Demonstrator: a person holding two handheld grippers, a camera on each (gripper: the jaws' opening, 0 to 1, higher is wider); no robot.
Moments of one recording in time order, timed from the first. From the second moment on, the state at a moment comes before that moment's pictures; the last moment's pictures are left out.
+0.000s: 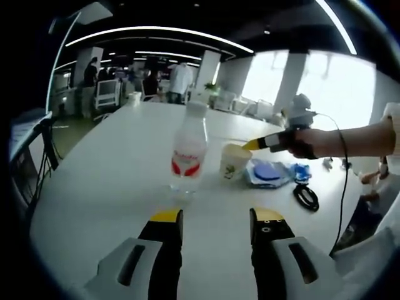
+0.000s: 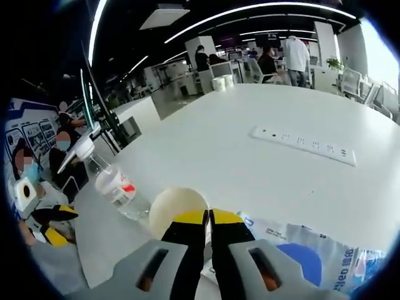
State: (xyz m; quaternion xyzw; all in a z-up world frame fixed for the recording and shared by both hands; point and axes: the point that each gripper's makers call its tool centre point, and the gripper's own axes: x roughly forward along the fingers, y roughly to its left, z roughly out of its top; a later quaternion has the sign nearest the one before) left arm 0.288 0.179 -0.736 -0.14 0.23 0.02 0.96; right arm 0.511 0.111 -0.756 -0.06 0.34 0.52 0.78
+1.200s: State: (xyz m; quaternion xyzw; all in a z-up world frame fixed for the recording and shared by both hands) left arm 0.290 0.196 -0.738 -0.17 0.23 0.07 0.96; right arm 0.514 0.110 -0.729 -0.05 0.27 0.52 0.81
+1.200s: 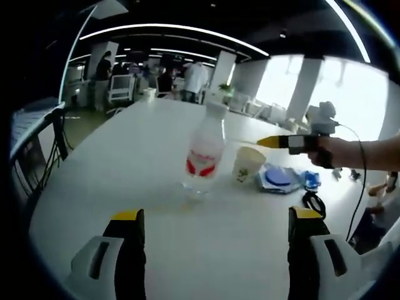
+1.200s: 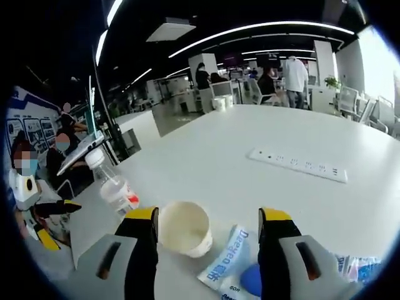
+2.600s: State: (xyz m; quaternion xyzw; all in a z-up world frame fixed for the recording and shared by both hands) left arm 0.328 0.194 -0.725 -0.13 0.24 0.02 0.96; right arm 0.465 0.025 -0.723 0.00 0.28 0.48 0.83
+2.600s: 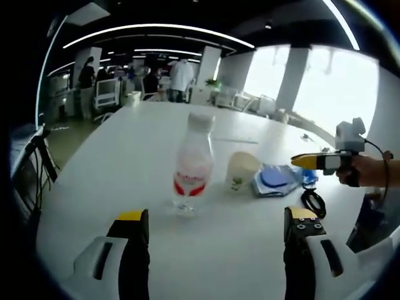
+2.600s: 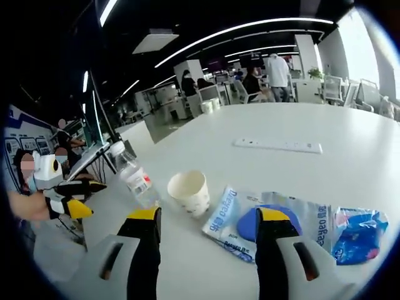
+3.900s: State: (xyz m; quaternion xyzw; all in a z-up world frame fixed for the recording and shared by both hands) left arm 0.388 0.196 -0.697 -0.11 0.23 0.00 0.97; right arm 0.426 -0.064 -0.740 0.06 0.31 0.40 0.86
